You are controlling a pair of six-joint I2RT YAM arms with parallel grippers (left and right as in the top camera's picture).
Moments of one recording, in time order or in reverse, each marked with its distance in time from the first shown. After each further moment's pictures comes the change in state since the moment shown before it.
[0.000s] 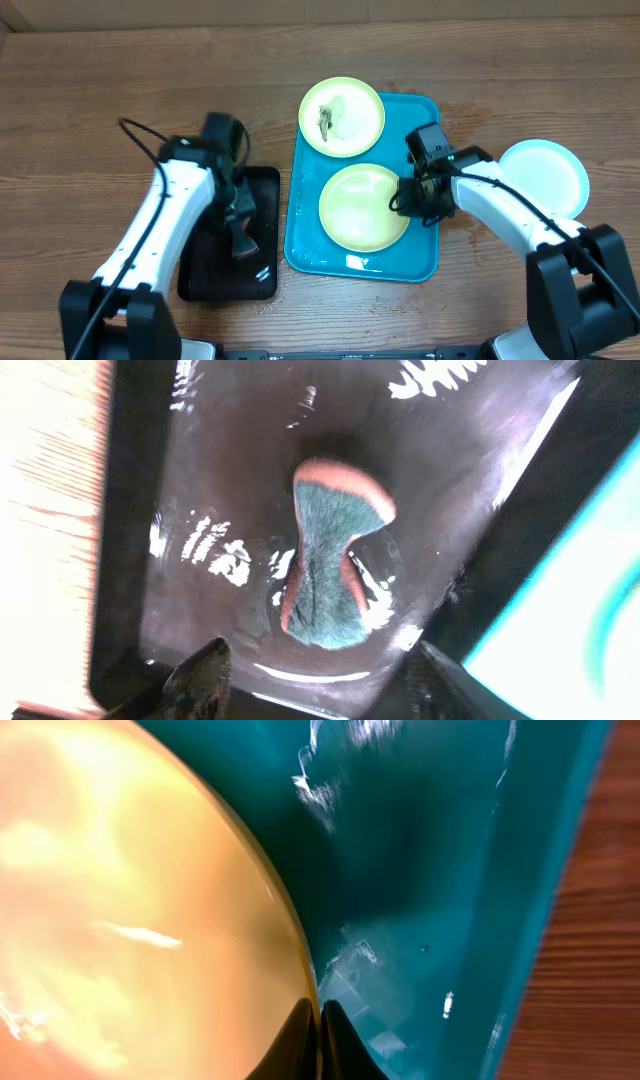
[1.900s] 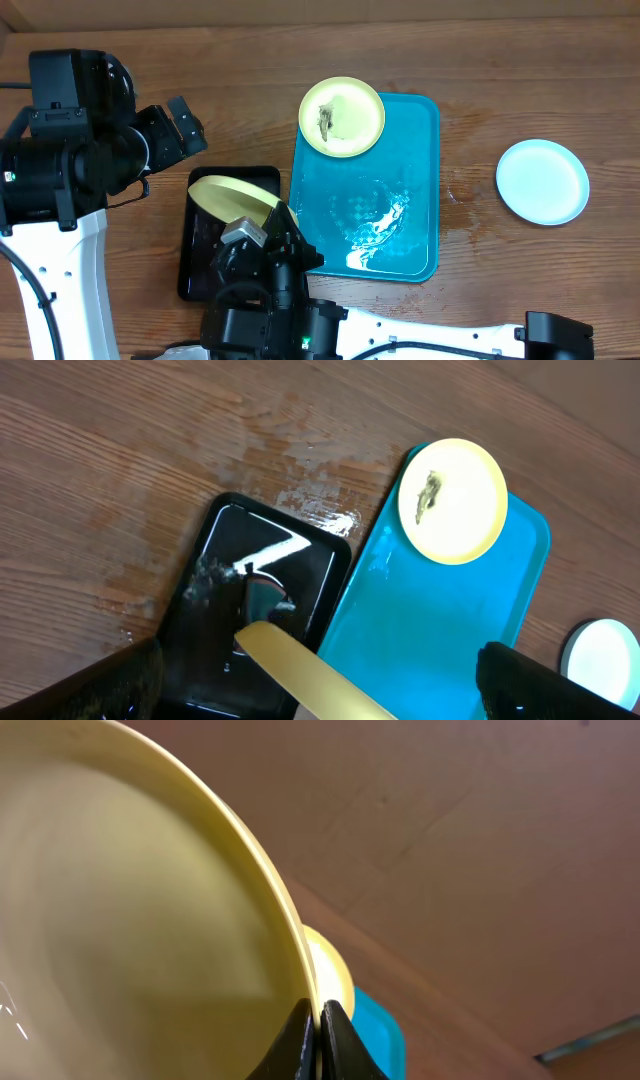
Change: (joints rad) left arm 0.202 -0.171 0.708 -0.328 0.166 0.080; right arm 1.070 -0.008 0.265 0.269 1.426 -0.182
